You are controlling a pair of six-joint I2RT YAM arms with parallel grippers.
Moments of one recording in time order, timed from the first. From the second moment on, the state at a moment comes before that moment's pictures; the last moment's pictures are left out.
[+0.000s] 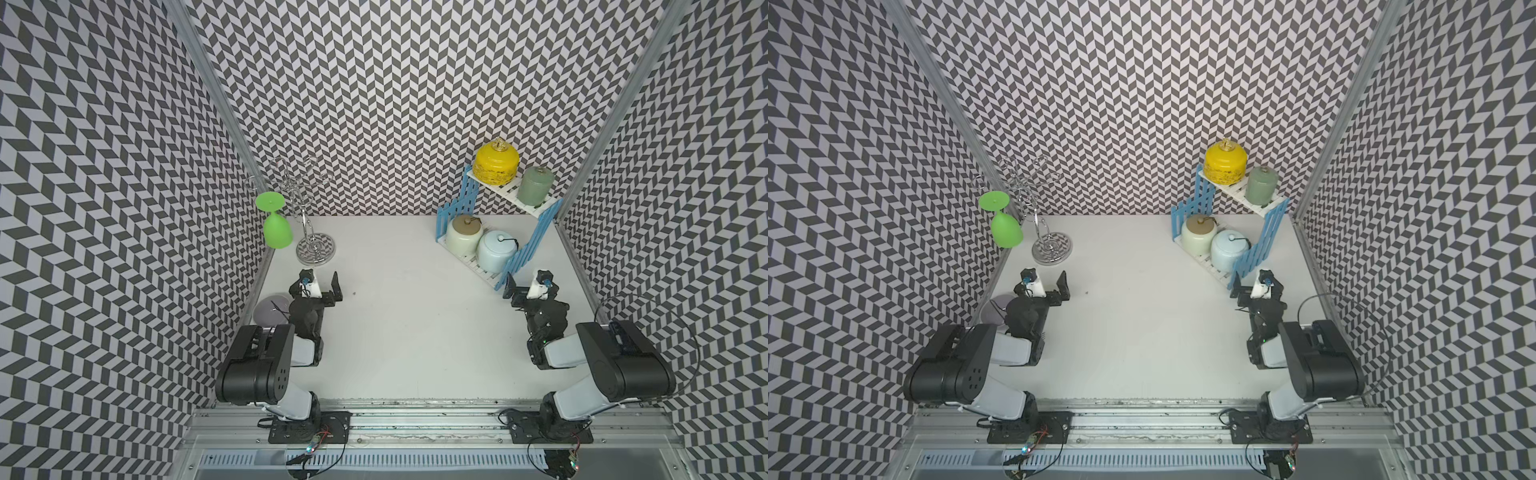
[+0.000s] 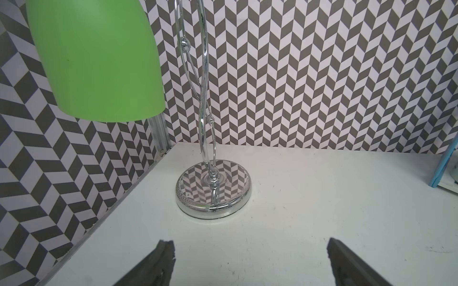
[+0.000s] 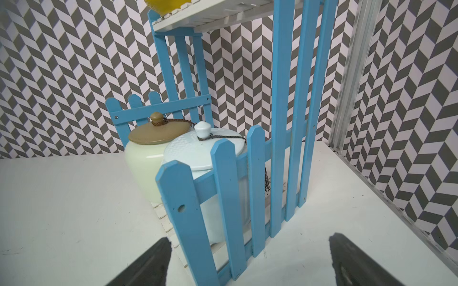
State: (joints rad) left arm 0.01 1.54 0.24 1.25 -0.03 -0.02; right arm 0.05 1.56 0.20 1.32 0.09 0.03
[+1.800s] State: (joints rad) left arm -0.06 1.06 0.76 0.00 0.28 0.07; right arm -0.03 0.97 0.60 0.06 0.00 0.64
